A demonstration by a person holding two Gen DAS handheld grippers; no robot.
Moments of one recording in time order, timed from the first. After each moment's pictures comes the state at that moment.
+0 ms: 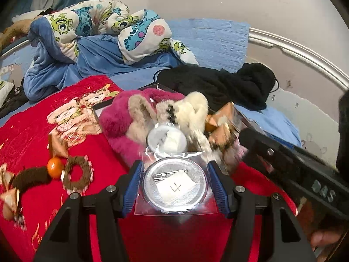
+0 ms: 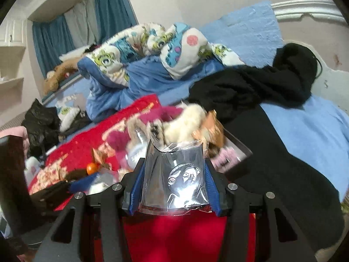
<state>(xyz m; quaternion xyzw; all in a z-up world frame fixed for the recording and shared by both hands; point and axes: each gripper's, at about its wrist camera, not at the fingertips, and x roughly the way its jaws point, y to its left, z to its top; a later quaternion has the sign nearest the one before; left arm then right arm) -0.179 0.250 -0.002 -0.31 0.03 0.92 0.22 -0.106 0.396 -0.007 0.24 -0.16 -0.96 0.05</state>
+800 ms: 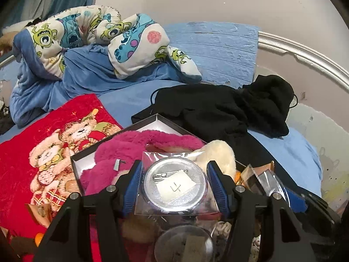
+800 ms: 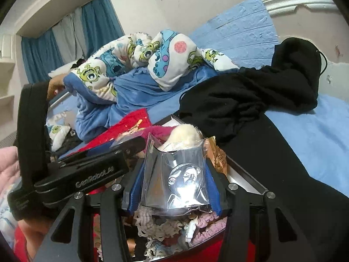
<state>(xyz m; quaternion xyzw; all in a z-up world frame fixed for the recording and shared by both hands) -0.302 0.290 0.009 -0.28 0.04 0.93 0.24 -0.170 0.408 -0.020 0.21 -0.18 -0.96 0.02</state>
